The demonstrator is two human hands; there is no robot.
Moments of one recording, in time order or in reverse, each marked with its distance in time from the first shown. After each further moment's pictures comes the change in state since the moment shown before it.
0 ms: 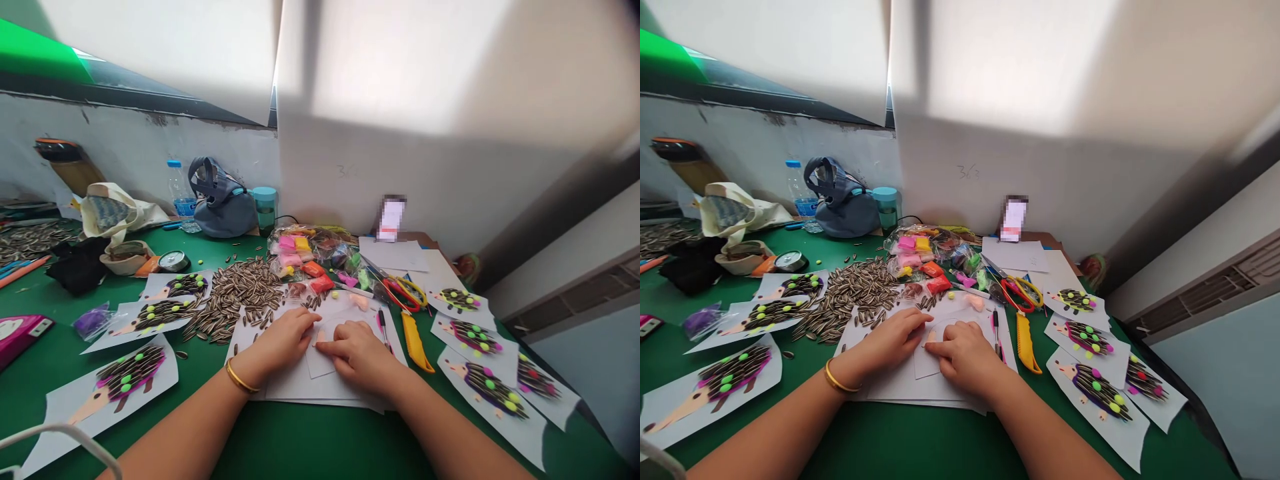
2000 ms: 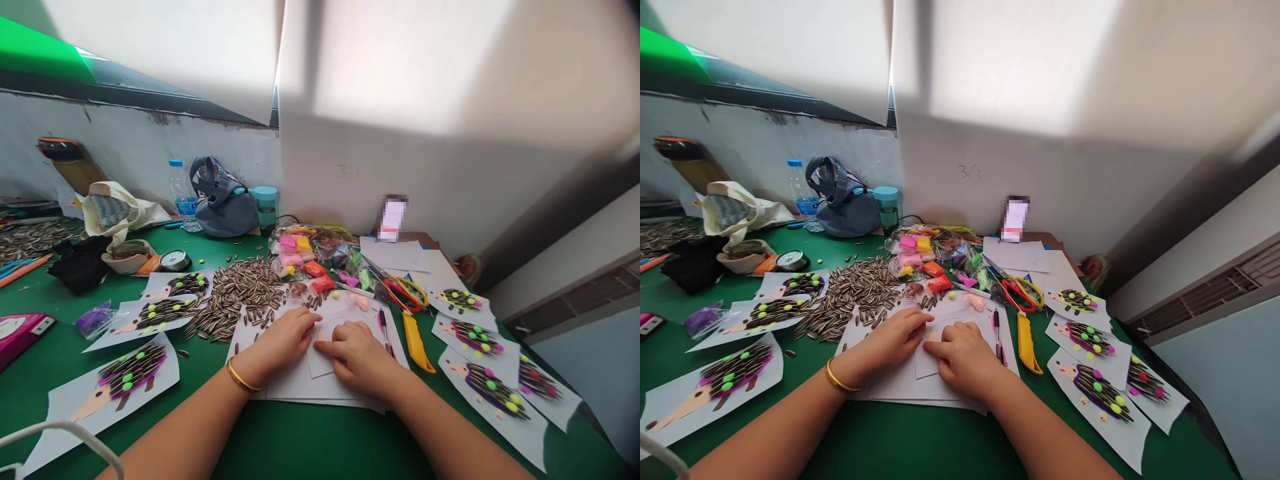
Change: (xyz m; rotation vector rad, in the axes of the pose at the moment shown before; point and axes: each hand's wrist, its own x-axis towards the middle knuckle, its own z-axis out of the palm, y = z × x) left_hand 0.000 0.001 0.000 -0.005 0.030 0.022; right_hand 0.000 -0.005 -0.001 -0.035 0.015 -0.029
